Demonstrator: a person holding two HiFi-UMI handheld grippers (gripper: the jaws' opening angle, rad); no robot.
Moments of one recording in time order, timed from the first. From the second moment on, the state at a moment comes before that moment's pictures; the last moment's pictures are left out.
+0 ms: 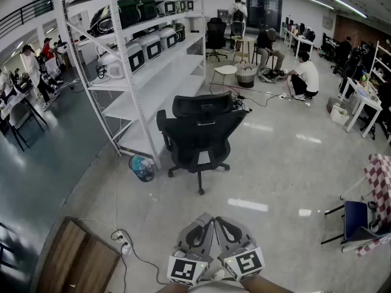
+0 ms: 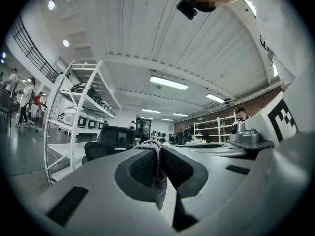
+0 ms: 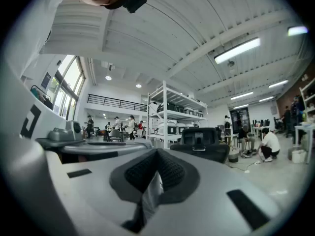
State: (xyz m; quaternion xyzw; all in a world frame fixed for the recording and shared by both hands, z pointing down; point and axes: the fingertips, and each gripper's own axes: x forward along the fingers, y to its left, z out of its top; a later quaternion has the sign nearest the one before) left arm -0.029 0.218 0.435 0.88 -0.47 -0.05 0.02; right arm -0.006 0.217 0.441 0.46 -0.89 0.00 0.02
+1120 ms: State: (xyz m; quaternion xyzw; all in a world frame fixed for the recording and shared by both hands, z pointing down) left arm 0.003 0.173 0.443 0.86 -0.51 -0.05 0.03; right arm 0.035 0.179 0.446 0.48 -0.88 -0.03 0.01
